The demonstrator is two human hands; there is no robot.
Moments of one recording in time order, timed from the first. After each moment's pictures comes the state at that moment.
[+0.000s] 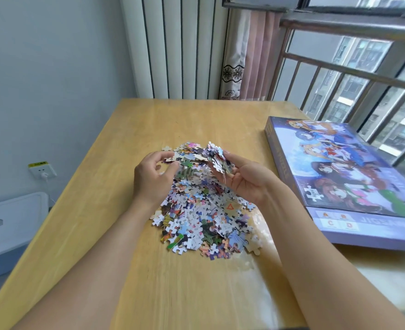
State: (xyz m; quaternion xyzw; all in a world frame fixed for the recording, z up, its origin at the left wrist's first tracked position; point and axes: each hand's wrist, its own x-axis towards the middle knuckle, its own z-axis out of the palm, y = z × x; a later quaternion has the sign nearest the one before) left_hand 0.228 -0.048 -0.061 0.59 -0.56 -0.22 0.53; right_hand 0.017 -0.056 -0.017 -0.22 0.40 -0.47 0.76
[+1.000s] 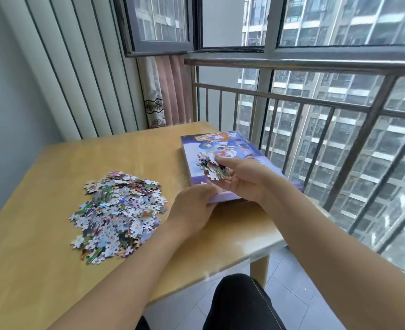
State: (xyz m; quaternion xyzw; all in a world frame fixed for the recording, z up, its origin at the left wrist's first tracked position) left_hand 0.001 0.042 -0.031 0.35 -0.88 -0.06 0.32; right_hand -0.146 0.079 0.062 -0.28 0.47 -0.55 0.63
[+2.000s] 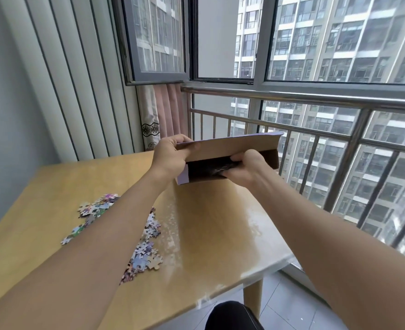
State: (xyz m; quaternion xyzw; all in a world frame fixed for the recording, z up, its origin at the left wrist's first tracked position) left_hand -0.012 -0.014 0.109 0.36 -0.69 -0.36 0.51; right_hand -0.180 0.049 0.119 -0.09 0.41 -0.70 0.57
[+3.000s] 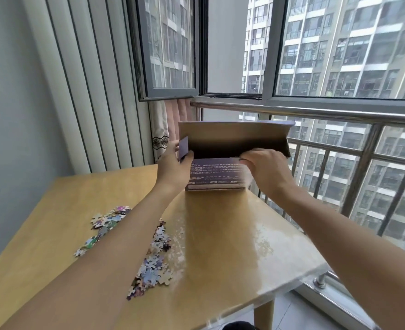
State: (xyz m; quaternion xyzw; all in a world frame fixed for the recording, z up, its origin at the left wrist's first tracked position) left_hand 0.004 -0.014 0.116 0.42 -0.67 -0.26 0.55; right_hand -0.217 0.054 0.125 -0.70 0.59 -0.32 -0.26
